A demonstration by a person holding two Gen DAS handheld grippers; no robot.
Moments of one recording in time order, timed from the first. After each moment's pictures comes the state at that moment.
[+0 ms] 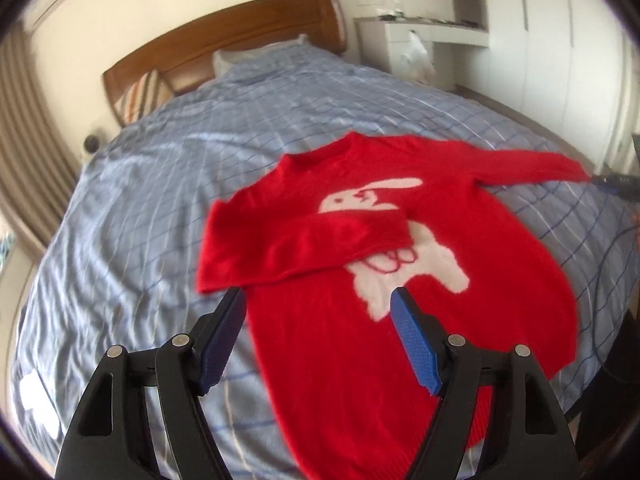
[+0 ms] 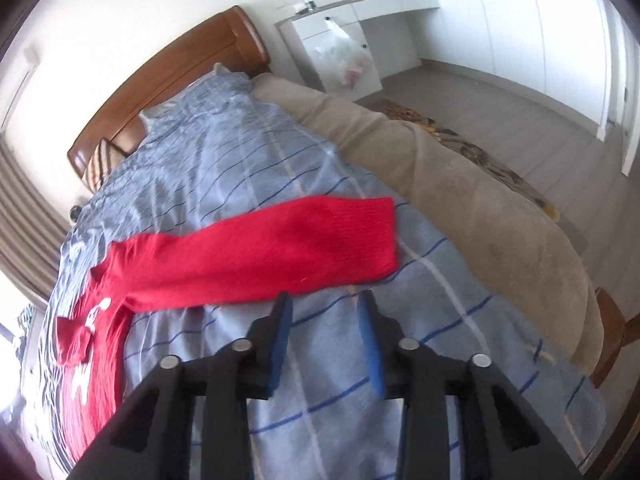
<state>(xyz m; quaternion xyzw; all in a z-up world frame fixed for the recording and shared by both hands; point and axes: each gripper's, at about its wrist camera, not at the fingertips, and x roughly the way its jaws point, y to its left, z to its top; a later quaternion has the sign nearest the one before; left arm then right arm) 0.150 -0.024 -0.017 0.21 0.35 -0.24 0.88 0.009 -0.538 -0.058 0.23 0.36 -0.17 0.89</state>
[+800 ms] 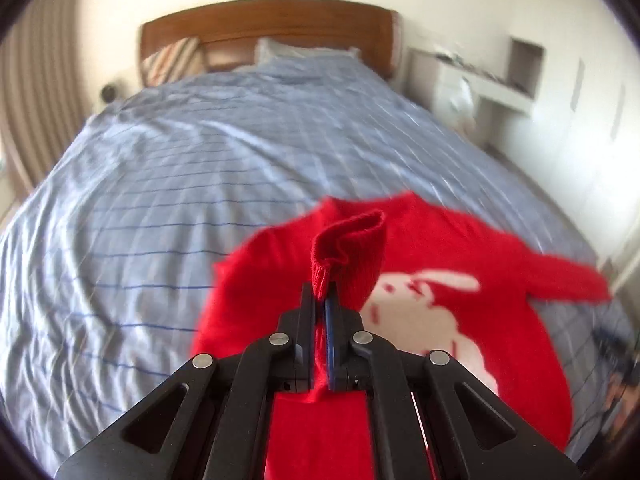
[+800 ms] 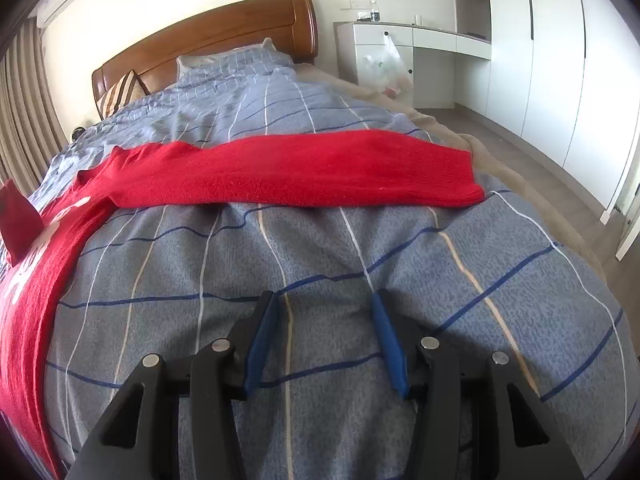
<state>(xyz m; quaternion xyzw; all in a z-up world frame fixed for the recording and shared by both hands) 0.268 0.038 0.008 0.00 0.36 -0.16 0.92 0.023 -0.488 -0.110 0.09 0.37 -0.19 0.91</state>
